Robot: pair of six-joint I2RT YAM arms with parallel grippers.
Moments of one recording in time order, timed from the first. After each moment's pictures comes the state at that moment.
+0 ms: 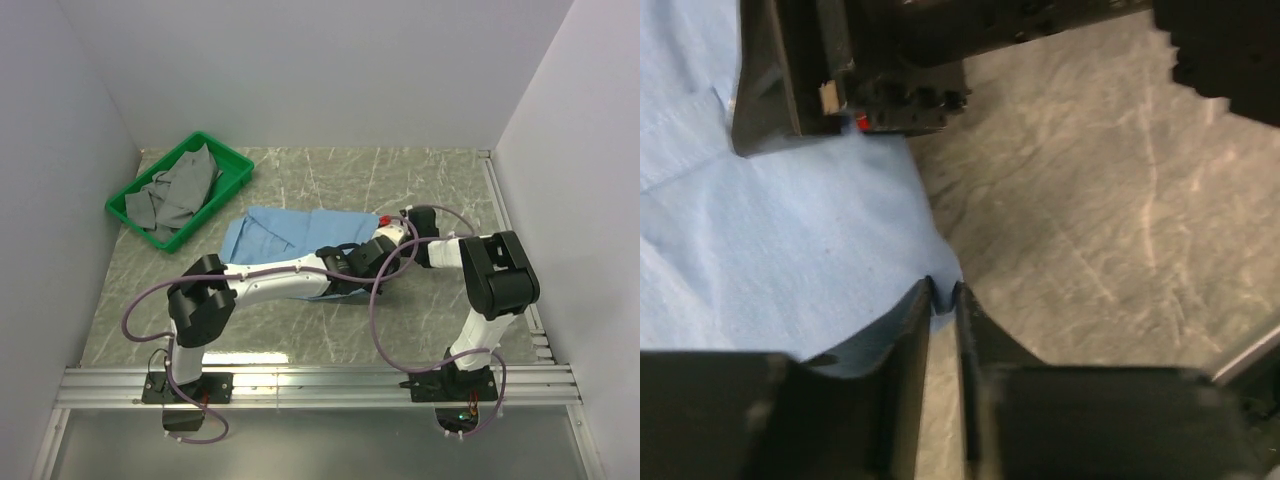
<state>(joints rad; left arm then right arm) -1.15 1.90 1.48 -0.37 -0.30 -0.49 0.18 1.78 0.75 0.22 -0.64 0.88</state>
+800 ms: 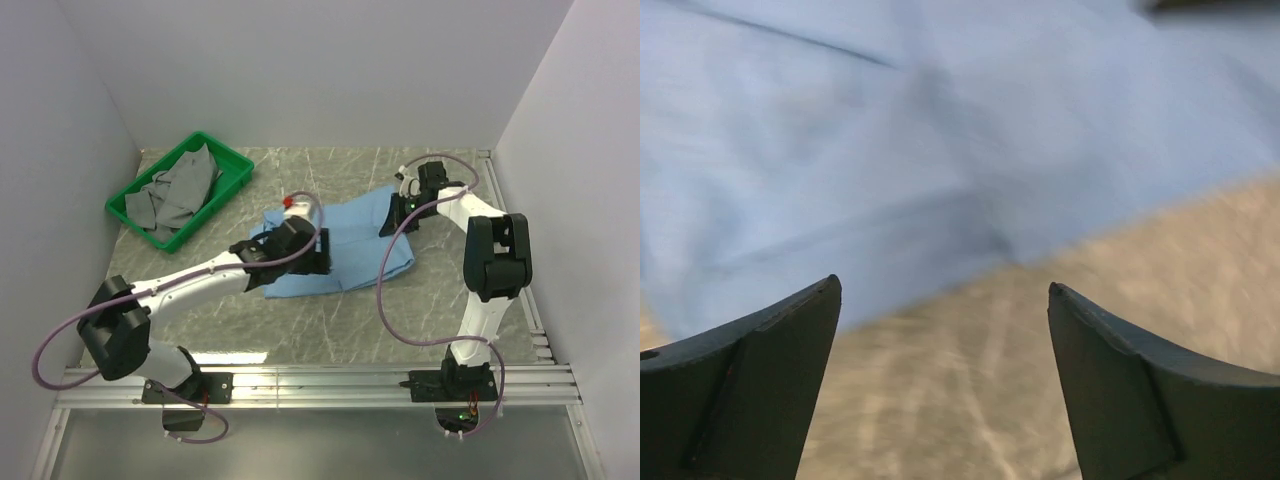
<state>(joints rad) -0.89 1.45 1.04 -0.32 -0.25 -0.68 0.08 1.92 1.34 -0.56 -0.59 0.10</state>
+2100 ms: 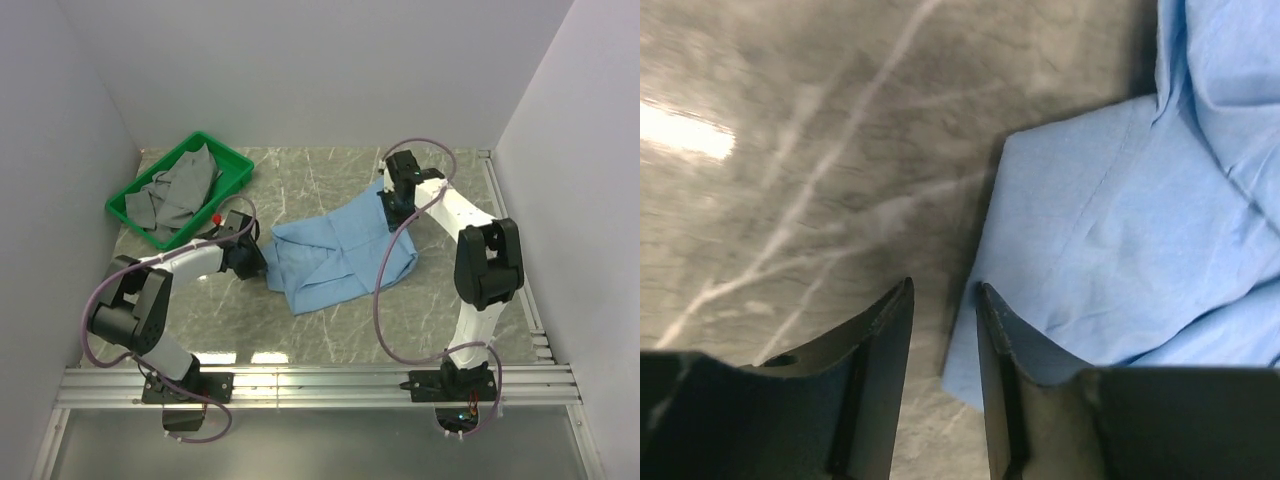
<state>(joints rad) -0.38 1.57 0.82 -0.32 -0.04 -0.87 0.27 1.89 1.48 -0.77 0.01 0.03</state>
